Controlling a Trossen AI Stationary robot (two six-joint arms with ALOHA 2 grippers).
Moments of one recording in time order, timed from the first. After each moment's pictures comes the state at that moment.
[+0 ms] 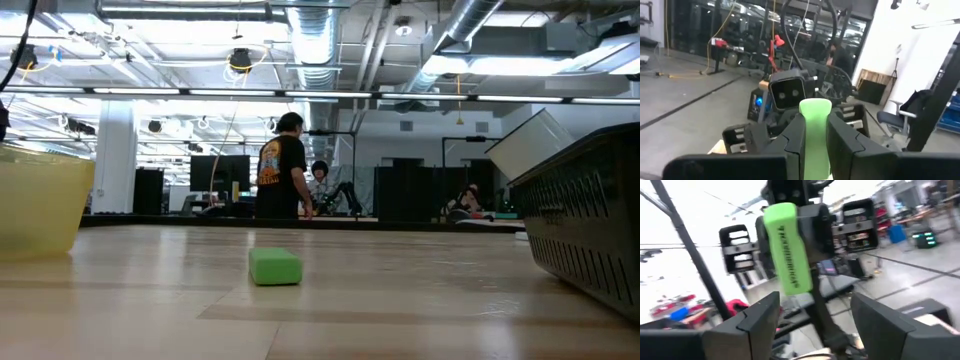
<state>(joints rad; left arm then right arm) 0.19 1.51 1.73 -0.14 0.11 -0.24 -0.26 1.26 1.15 0.35 -0.30 0.50</state>
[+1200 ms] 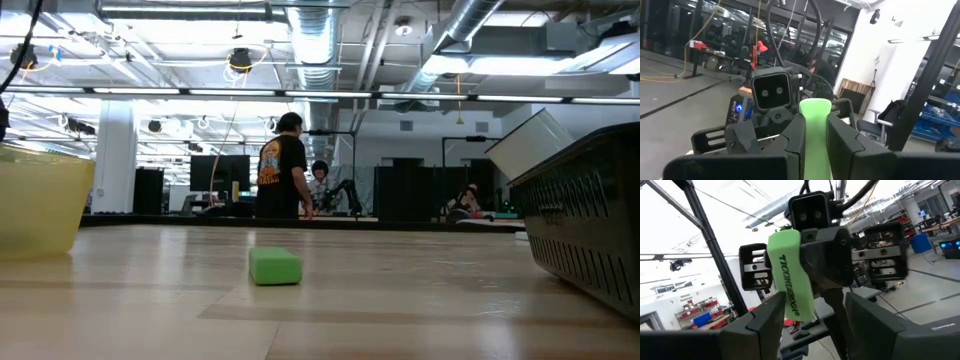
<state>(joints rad) 0.15 1.57 1.74 -0.03 0.14 -0.31 -0.24 1.26 1.15 0.46 -0.34 0.56</state>
